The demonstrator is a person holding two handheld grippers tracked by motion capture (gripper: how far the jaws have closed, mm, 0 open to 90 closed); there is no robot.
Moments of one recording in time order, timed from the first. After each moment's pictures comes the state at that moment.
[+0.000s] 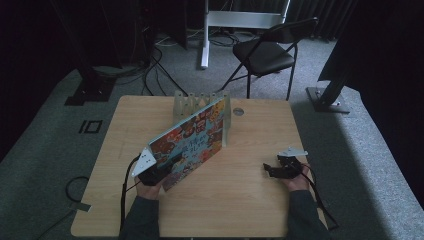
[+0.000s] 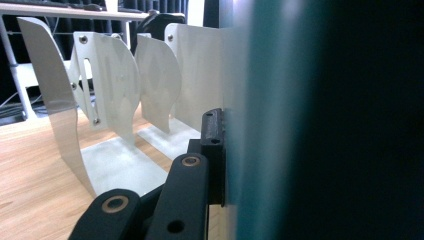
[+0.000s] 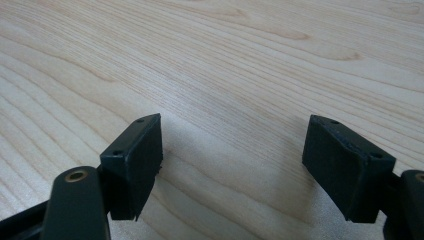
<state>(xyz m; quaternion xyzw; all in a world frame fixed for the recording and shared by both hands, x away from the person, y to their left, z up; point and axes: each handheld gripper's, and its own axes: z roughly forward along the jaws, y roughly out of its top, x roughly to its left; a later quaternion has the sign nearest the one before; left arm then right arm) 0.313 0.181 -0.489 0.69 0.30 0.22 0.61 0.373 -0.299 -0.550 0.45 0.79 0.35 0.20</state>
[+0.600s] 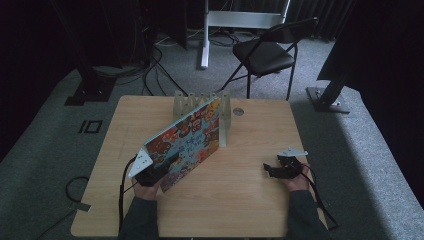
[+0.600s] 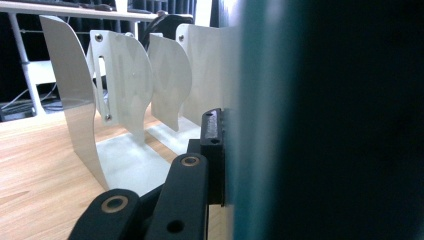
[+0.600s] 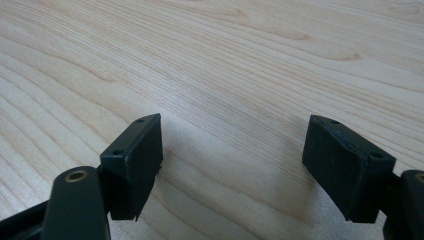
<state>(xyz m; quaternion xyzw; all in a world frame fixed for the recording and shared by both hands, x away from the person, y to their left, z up) 0.310 0.188 -0.490 0.69 0.31 0.23 0.61 0.373 -0.299 -0.550 0.45 0.79 0.35 0.20</state>
